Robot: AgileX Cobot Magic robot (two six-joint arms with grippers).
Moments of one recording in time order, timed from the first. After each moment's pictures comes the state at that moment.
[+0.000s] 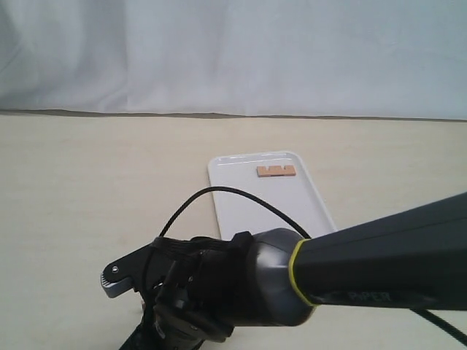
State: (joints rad) left arm 0.05 0.00 0.00 0.02 0.32 0.00; right arm 0.90 2.01 -1.14 -0.19 0.48 0.61
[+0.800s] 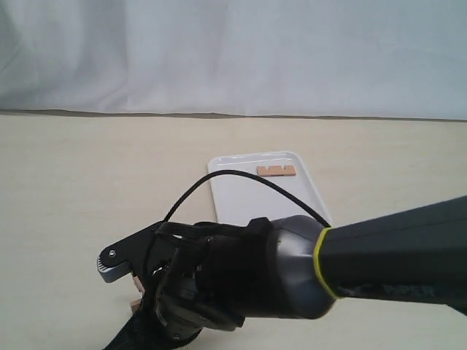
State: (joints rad) left arm 0.05 0.00 0.00 0.02 0.32 0.00; right arm 0.90 1.95 -1.14 -0.25 0.50 0.64
